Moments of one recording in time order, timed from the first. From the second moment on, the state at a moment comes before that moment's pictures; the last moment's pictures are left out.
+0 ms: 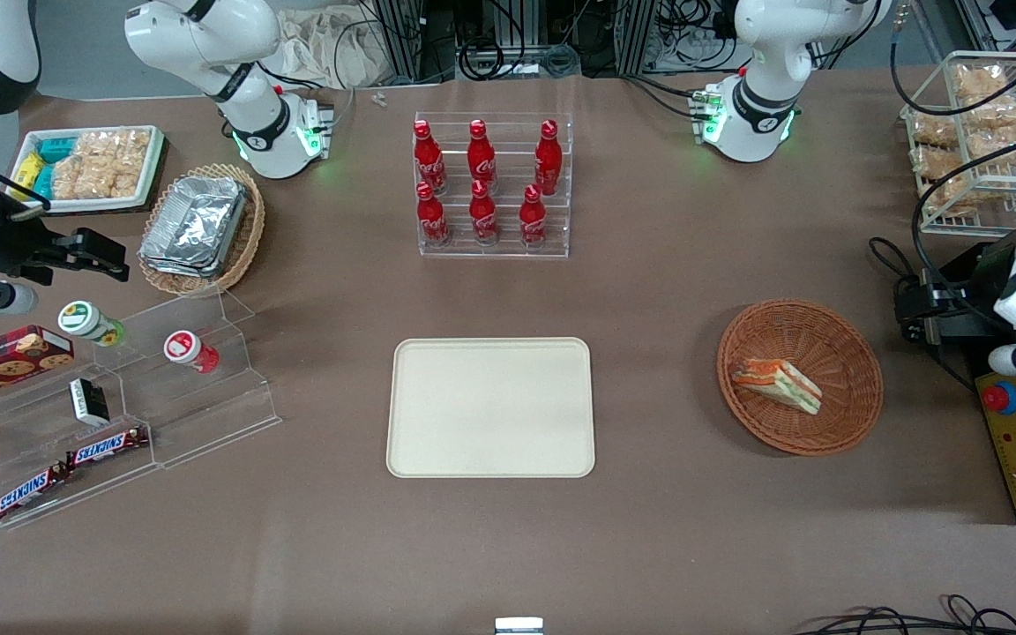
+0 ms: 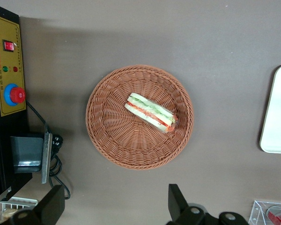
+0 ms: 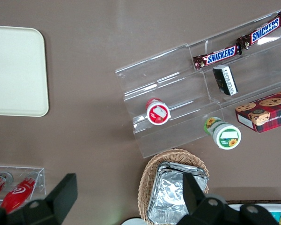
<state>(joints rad) 0.14 0.20 -0.18 -1.46 0.05 1.61 -0.09</state>
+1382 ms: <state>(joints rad) 0.11 0.20 -0.23 -1.83 0.05 2.01 -0.65</state>
